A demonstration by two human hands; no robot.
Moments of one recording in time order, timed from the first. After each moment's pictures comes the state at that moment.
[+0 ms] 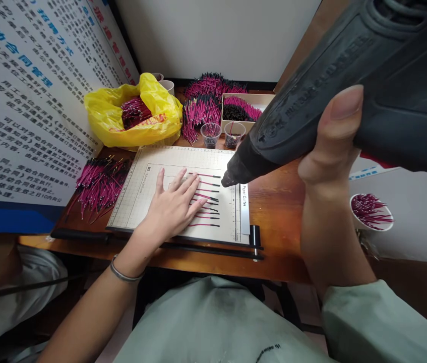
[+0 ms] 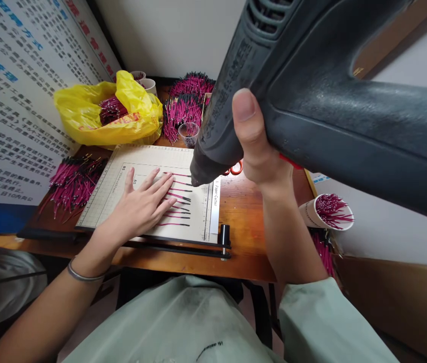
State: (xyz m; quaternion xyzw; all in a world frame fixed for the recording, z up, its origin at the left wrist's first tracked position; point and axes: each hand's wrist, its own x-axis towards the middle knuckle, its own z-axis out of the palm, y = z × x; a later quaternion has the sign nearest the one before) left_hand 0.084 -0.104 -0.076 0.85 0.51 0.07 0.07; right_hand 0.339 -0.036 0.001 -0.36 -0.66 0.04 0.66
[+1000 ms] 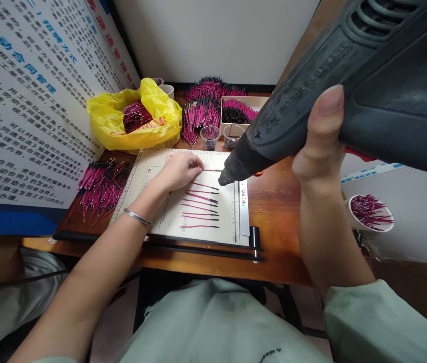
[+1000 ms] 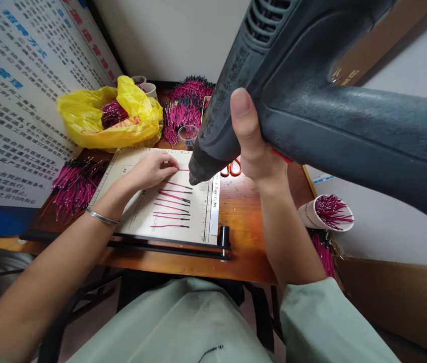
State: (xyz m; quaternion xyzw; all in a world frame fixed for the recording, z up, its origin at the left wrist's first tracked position) left_hand 0.090 -0.002 -0.069 0.82 0.52 0.11 0.20; right_hand 0.334 -0.028 -0.006 -0.38 -0.64 0.06 0.67
